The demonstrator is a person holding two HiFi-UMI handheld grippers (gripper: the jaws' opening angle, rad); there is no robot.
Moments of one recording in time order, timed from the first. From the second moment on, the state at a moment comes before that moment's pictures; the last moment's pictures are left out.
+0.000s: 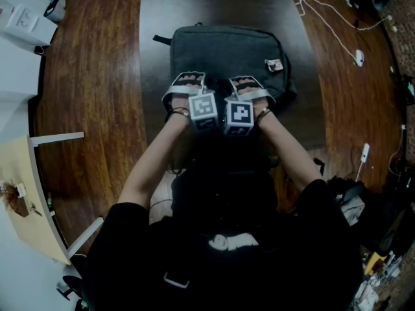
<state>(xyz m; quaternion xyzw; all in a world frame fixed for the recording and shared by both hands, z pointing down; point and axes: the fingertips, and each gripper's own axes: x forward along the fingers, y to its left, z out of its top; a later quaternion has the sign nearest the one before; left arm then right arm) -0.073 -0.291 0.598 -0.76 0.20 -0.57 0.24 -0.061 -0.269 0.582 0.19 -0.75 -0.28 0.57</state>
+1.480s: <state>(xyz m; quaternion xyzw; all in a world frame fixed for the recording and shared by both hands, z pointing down) -0.077 -0.281 0.609 -0.76 0.19 -0.57 0.23 -0.042 -0.257 0.579 0.23 -0.72 -0.27 0.60</state>
